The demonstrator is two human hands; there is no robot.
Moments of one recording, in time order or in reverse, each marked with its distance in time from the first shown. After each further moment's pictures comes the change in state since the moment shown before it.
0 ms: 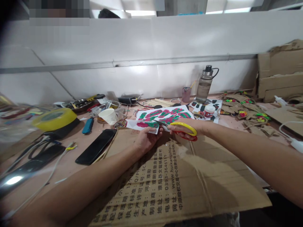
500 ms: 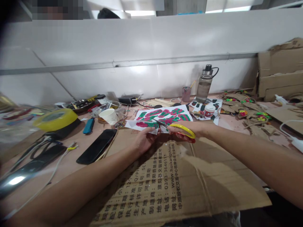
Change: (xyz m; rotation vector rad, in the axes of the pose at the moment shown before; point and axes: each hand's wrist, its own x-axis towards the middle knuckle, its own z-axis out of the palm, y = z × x) left_hand -0.006 0.008 0.003 0.049 0.059 -0.014; right_hand -0.004 -0.012 0.012 0.309 -0.048 0.145
